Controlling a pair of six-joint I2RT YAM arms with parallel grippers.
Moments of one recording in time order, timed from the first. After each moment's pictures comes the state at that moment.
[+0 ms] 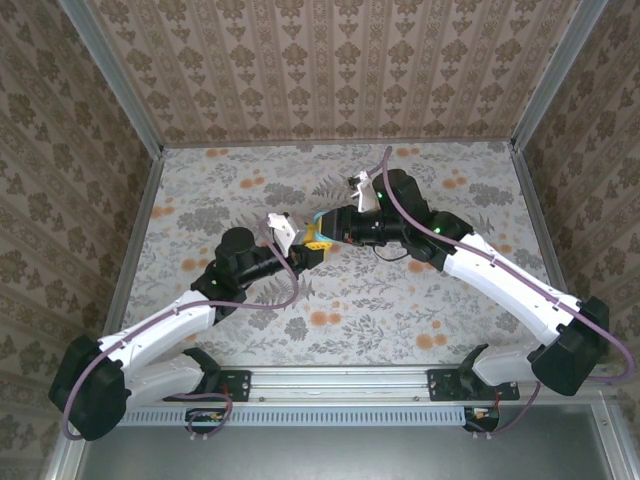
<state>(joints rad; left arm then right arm) -0.73 1.05 0.57 0.40 0.44 -0.02 0.69 1.33 1.25 -0.43 -0.41 0.83</state>
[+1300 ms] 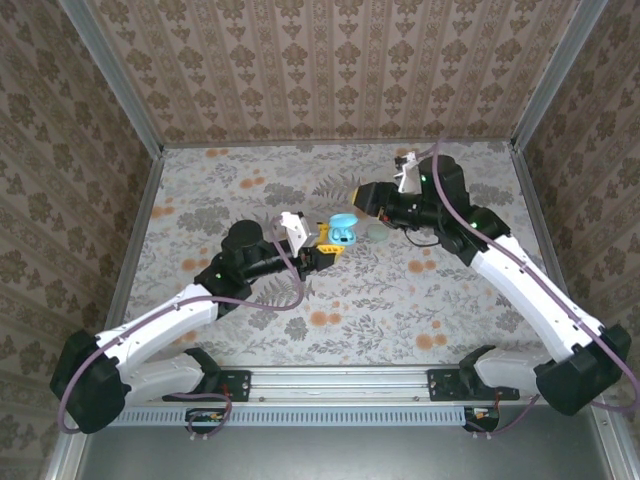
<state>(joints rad) -0.80 1.08 0.69 0.32 0.52 0.06 0.47 1.24 1.23 -0.43 -0.46 0.87</state>
